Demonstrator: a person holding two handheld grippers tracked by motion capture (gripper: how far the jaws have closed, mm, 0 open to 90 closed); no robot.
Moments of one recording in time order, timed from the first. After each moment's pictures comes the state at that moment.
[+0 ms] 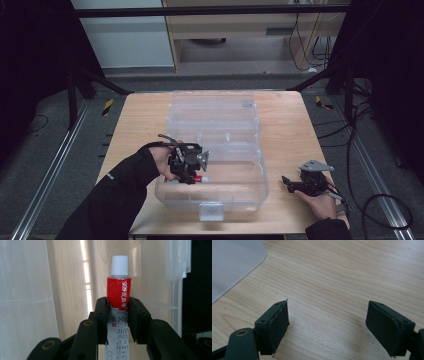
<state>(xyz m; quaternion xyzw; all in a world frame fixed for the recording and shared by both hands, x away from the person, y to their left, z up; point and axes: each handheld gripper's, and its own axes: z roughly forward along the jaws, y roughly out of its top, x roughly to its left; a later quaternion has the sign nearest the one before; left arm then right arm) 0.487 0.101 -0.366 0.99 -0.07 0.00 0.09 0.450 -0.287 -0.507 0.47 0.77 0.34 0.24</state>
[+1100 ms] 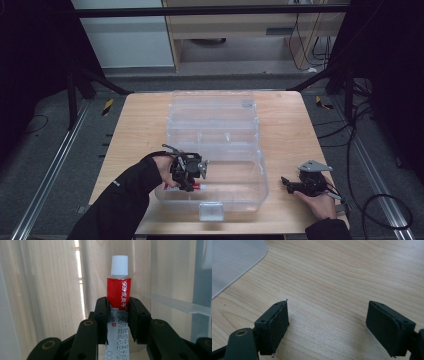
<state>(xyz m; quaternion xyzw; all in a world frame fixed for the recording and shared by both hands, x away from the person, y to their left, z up) 0.487 0.107 -0.416 1.00 -0.02 -0.02 0.07 0.449 -0.285 -0.508 0.47 0.78 0.34 0.24</state>
